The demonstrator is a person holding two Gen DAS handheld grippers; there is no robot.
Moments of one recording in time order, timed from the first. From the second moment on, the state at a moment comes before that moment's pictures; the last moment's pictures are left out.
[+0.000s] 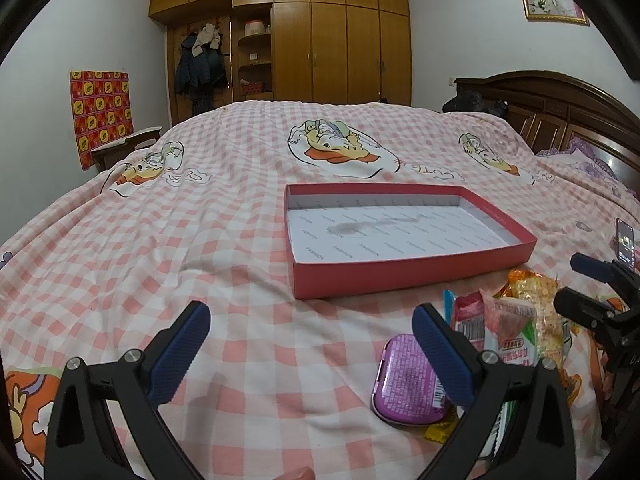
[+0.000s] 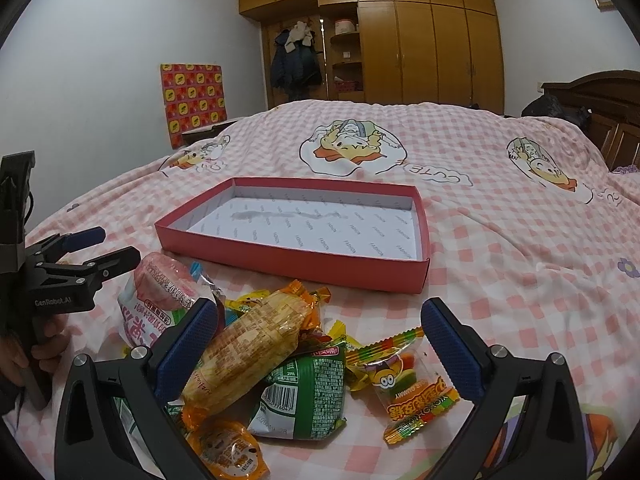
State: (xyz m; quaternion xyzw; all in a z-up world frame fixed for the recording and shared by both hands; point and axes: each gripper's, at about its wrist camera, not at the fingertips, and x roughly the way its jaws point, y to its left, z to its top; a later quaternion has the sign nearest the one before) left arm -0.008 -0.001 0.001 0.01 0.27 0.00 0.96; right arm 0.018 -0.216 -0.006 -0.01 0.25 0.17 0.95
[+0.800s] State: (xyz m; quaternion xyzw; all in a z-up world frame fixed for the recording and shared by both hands) left arm -0.006 -0.012 0.002 0.02 0.27 -0.01 0.96; right arm 0.019 -0.213 -0.008 -0.01 0.25 0.17 0.95
